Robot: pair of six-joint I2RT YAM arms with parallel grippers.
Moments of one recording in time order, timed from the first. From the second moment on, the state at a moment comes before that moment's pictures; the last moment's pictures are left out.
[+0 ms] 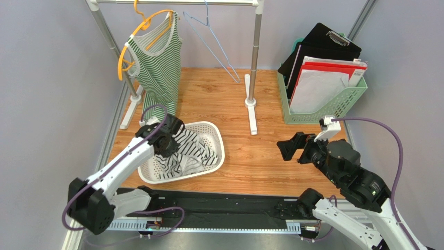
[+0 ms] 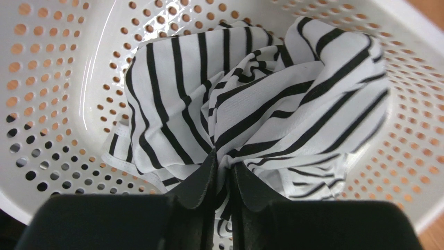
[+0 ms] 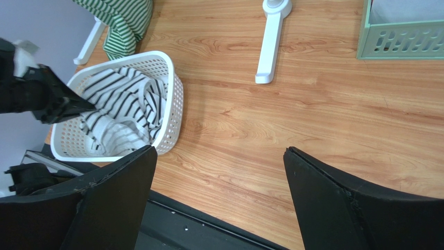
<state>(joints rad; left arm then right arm) -0.49 1.18 0.88 -1.00 -0.37 -1.17 0.74 0.48 1.00 -0.87 0.28 0.53</state>
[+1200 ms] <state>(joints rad) -0.49 0.97 1.52 -0.96 0.14 -0.26 0.74 0.79 1.00 -0.97 0.13 0.51</state>
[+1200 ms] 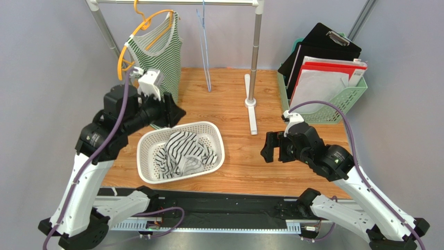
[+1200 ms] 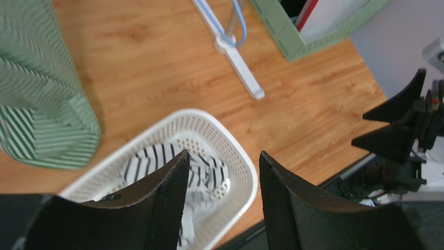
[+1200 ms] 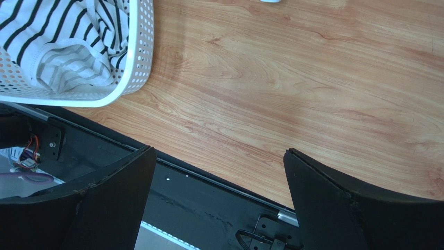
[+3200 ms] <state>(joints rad) 0.07 1.44 1.96 -0.76 0.29 -0.06 0.74 0.68 1.07 -0.99 -0.01 0.47</state>
